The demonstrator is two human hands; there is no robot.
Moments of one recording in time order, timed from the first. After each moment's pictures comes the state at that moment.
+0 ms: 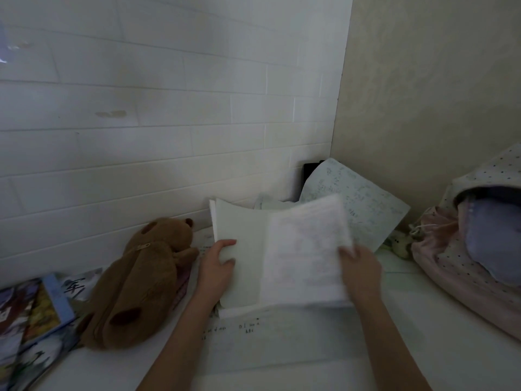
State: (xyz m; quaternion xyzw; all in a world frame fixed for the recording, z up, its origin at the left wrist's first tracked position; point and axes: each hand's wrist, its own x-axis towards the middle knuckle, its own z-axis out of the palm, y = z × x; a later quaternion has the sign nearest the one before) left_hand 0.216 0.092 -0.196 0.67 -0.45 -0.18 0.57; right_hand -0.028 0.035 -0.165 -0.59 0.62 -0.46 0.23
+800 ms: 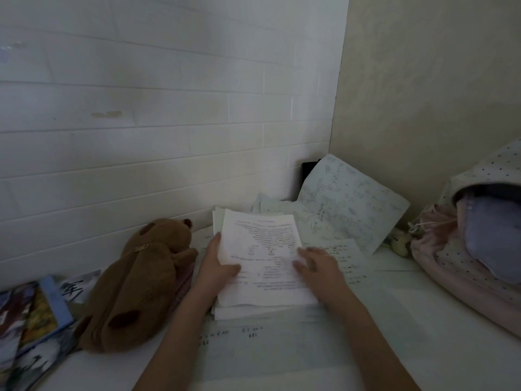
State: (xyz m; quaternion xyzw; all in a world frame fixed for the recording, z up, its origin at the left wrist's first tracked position) left_hand 0.215 0.096 -0.184 0.66 -0.44 -0.28 0.54; right_hand 0.006 0.026 -0.188 -0.75 0.55 -0.27 0.24
